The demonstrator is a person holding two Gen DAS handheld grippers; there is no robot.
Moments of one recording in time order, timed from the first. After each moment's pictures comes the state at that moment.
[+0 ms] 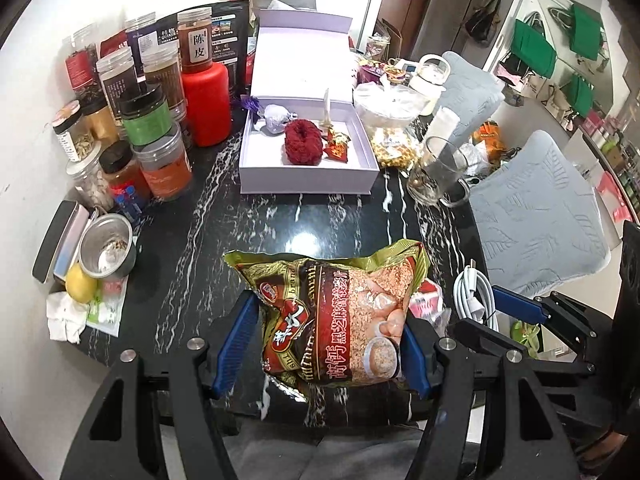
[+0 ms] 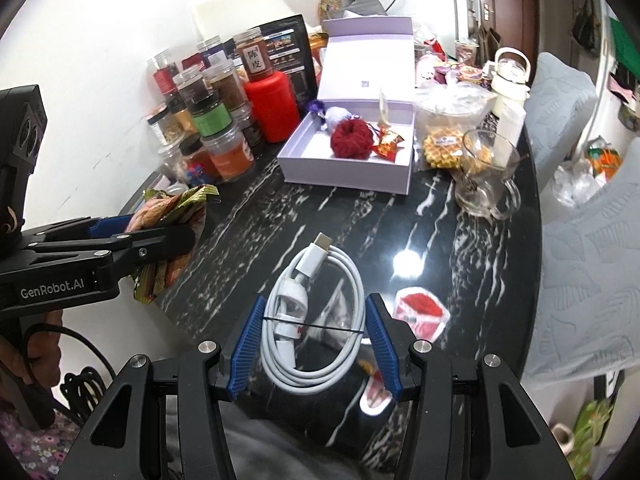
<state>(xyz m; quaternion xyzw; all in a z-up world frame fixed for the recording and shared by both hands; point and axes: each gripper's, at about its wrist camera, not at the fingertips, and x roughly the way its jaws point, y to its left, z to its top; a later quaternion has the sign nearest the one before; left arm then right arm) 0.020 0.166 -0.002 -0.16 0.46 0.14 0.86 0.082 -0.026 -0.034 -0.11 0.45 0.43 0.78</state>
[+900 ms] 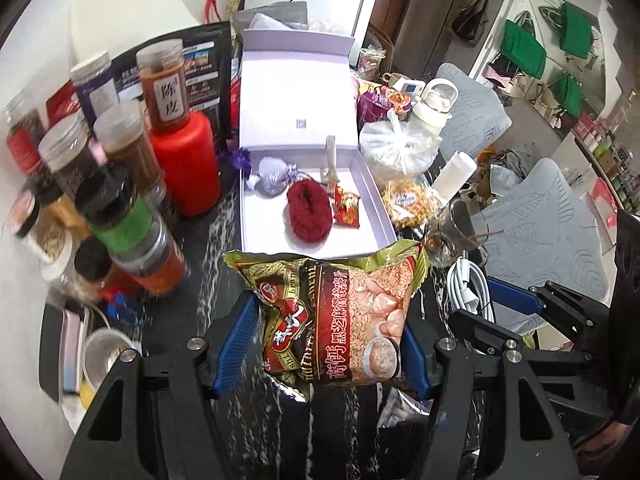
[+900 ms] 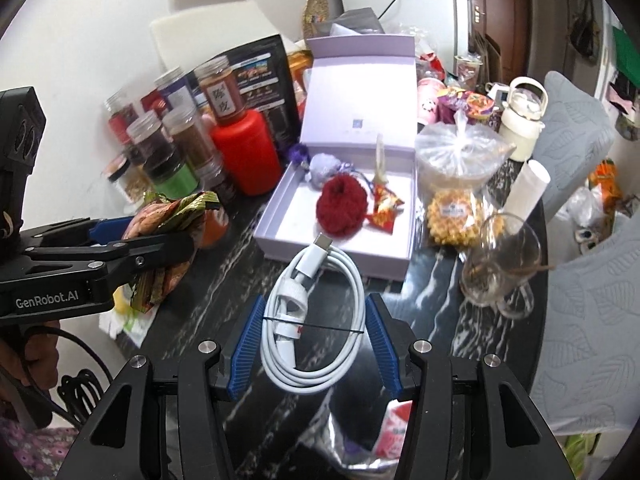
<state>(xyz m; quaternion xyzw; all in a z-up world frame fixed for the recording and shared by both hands) 0.125 0.262 0.024 -0.15 0.46 0.10 0.87 0.177 0.068 -0.005 -0.11 0.45 0.40 0.79</state>
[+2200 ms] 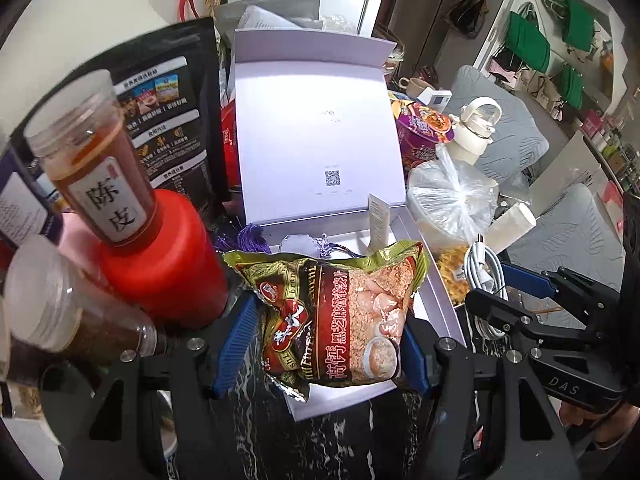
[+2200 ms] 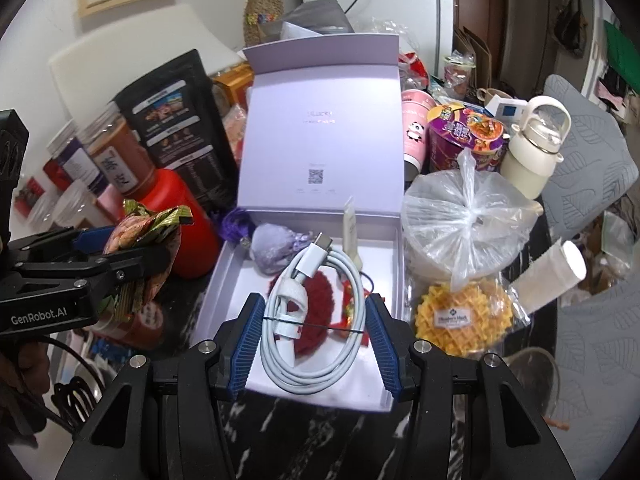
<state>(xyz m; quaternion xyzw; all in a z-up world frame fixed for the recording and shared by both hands) 0.272 0.375 -0.004 -0.13 0.48 0.07 0.87 0.321 0.172 -0.032 -0.10 0.46 0.34 0.81</state>
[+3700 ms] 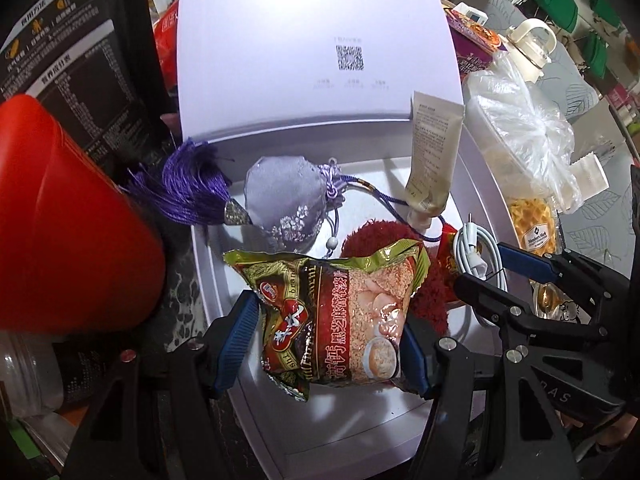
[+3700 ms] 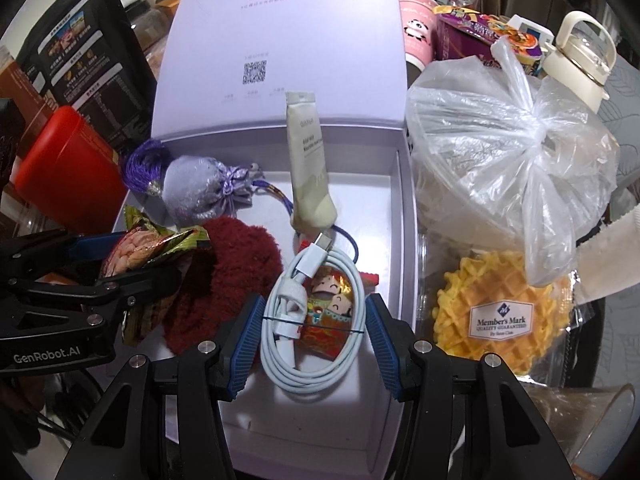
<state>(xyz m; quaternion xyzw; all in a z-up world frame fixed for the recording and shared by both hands) 0.341 0.375 -0.138 -0.14 0.58 0.05 0.80 0.376 0.201 -0.153 -0.13 0.54 0.32 0.77</state>
